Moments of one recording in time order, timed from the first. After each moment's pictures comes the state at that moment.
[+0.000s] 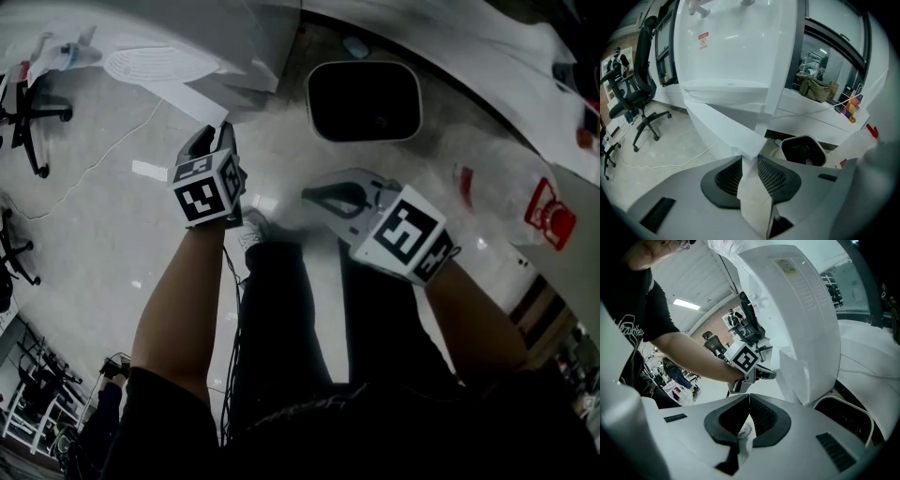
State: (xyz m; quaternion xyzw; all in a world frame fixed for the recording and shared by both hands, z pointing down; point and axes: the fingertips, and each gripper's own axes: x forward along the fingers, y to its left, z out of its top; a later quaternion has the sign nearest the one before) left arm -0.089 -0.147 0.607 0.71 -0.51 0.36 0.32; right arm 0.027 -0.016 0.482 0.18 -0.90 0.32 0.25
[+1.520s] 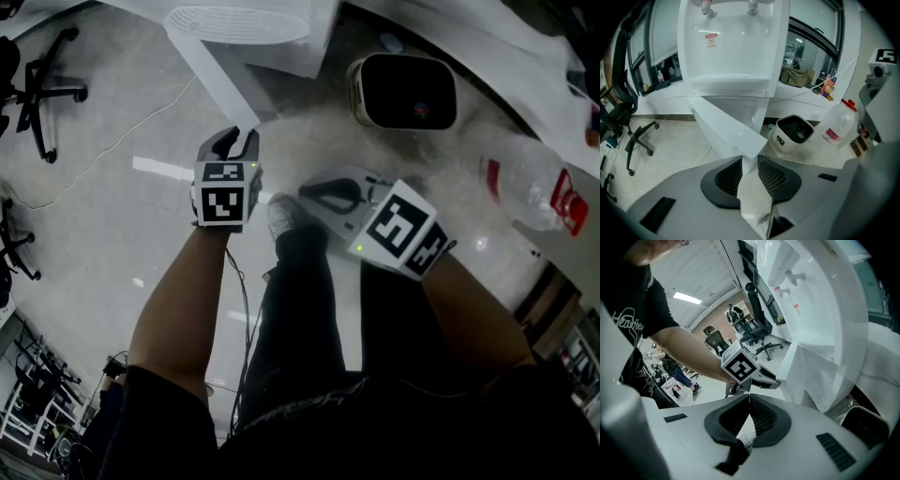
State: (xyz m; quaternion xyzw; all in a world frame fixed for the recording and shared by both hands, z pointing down) left arm -0.174 -0.107 0.608 0.77 -0.39 0.43 0.27; right arm -0.106 -0.003 0.478 0.16 -0.90 0.31 0.27
